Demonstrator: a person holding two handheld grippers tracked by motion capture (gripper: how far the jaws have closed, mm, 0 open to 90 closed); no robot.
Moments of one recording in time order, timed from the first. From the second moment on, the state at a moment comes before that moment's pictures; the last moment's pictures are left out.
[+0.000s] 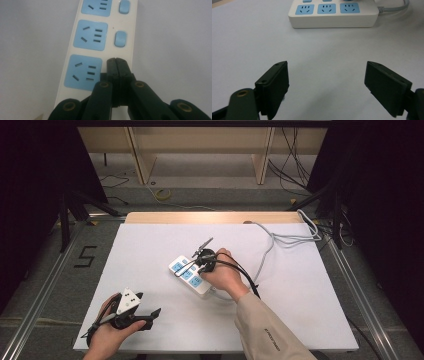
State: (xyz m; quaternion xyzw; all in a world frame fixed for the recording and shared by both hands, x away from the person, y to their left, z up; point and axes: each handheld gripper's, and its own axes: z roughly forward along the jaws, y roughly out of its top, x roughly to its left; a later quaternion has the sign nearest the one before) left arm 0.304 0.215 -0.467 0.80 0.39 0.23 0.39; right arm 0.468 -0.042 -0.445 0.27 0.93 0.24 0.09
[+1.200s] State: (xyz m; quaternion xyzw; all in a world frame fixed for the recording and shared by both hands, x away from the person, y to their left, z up) left arm 0.306 0.214 -0.468 0.80 0.39 0.23 0.38; right arm 0.453 -0.091 -0.432 0.31 0.89 0.31 0.11
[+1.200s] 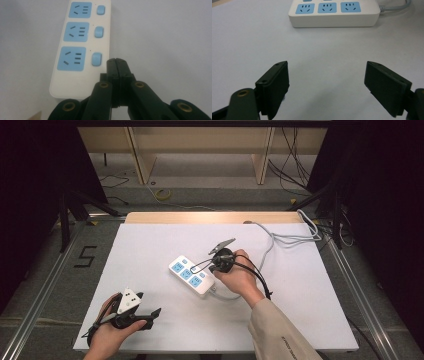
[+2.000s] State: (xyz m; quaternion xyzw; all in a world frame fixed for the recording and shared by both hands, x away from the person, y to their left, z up) left arm 0.306 0.215 -0.469 0.80 0.40 0.23 0.39; right arm 0.393 -0.194 -0.432 0.34 0.84 0.39 0.14
